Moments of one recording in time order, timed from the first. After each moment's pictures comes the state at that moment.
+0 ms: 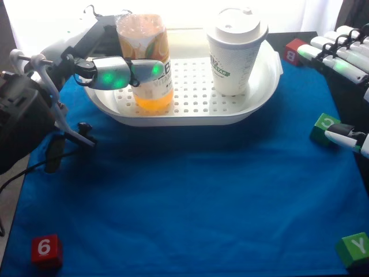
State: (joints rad) left arm 0.73 -1.28 1.47 -0.36 -0.81 0.64; right arm -1.00 -0.85 0.91 0.24 0.99 -1.17
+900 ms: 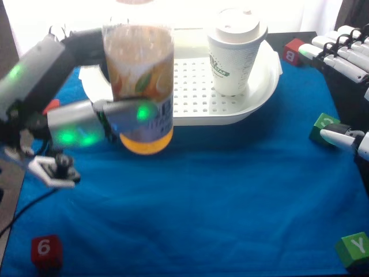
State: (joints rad) left arm 0.97 -1.02 1.03 -0.20 -1.32 0.67; right arm -1.00 -0.85 0.91 0.25 0.99 -1.17
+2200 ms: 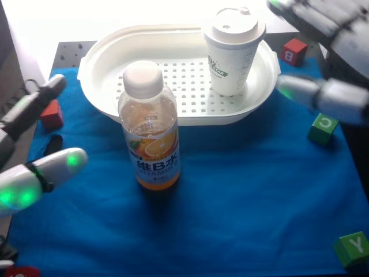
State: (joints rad) left arm 1.34 -0.95 0.90 -0.46 -1.45 0.71; right arm -0.77 -0.96 1.03 0.17 0.94 -1.13
